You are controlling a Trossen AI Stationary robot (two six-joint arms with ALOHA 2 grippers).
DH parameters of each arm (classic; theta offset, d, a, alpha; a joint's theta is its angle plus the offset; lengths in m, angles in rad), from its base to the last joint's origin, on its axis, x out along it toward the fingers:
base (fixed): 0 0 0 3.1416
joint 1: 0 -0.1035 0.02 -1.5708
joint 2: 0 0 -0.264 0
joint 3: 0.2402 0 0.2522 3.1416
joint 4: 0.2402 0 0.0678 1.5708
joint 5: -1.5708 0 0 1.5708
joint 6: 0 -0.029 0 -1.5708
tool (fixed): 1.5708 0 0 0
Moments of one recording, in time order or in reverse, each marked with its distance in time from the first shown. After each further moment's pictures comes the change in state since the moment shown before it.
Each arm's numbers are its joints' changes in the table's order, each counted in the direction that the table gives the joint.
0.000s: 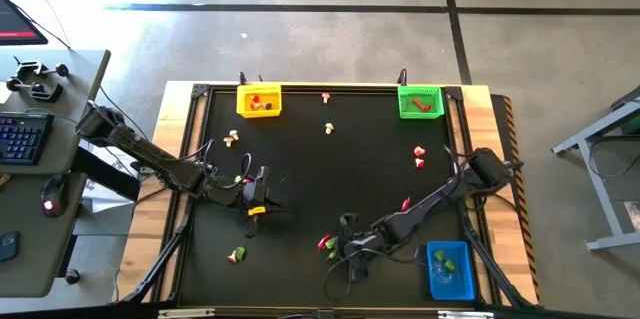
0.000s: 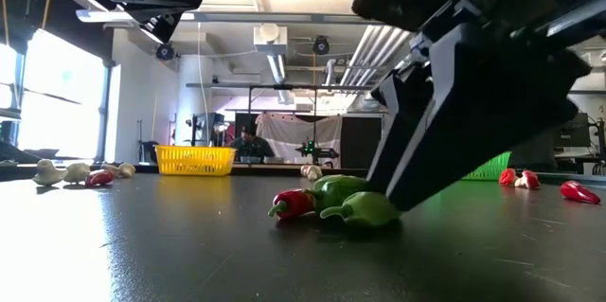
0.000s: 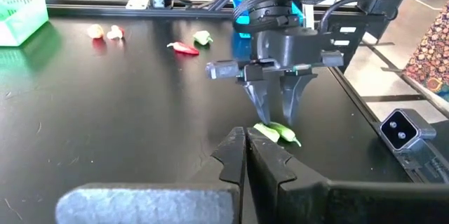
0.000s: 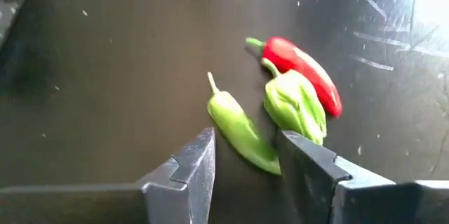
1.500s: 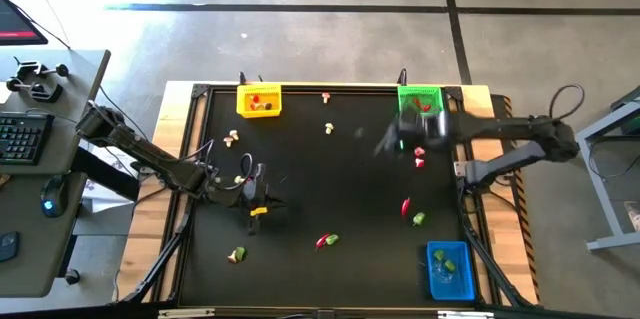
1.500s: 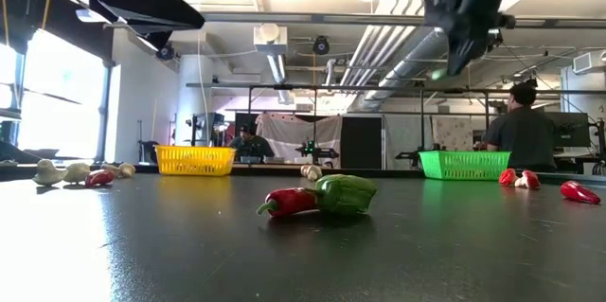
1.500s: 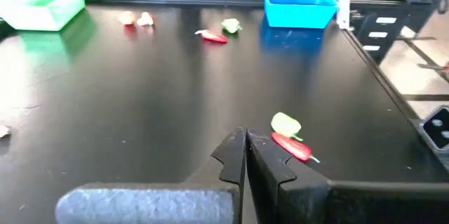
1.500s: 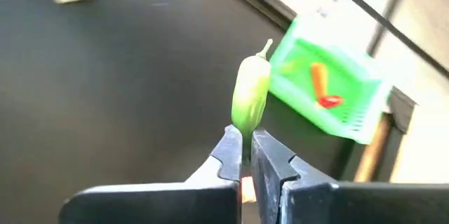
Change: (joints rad) left arm 0.002 0.000 0.000 0.057 0.094 0.027; right arm 0.671 0.698 0.000 1.087 -0.381 -0.370
